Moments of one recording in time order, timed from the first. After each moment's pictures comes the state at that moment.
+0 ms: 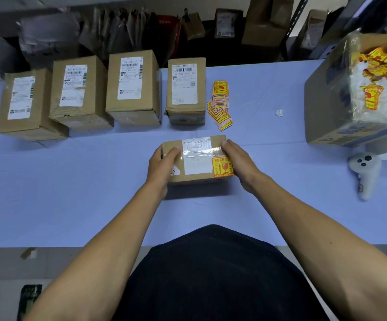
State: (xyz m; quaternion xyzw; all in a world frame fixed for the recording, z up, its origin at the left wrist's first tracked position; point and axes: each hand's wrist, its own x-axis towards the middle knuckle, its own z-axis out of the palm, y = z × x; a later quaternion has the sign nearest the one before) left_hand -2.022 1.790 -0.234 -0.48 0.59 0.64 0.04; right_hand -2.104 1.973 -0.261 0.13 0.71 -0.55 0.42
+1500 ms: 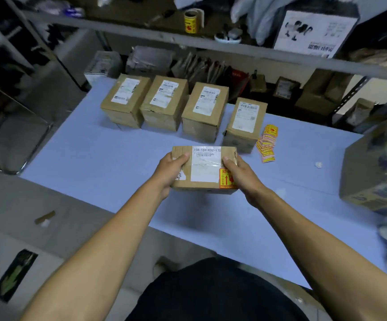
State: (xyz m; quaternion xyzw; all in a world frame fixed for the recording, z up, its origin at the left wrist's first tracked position) left_hand -1.922 1.734 -0.172 -0.44 0.57 0.69 -0.04; right_hand -2.038 1.904 -0.175 -0.12 0.74 -0.51 0.43
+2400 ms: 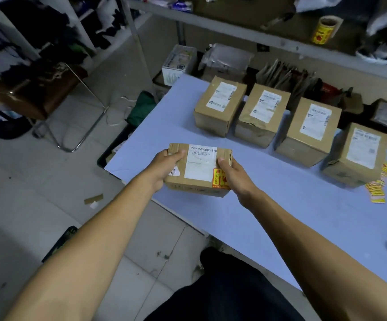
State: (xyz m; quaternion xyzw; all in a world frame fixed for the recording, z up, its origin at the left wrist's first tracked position) left_hand -1.745 1.453 -0.171 -0.51 0.54 0.67 -0.06; right_hand -1.882 1.611 -0.187 -0.16 0.72 -0.47 0.48
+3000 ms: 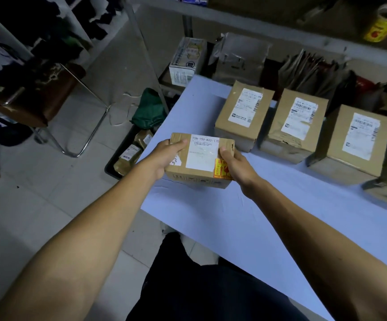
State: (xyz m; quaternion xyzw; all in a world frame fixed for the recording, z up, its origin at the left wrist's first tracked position) left_hand -1.787 1.299 -0.182 -0.51 0.54 0.66 -0.02; right_hand -1.916 1.465 -0.203 -0.13 0.71 -0.48 0.50
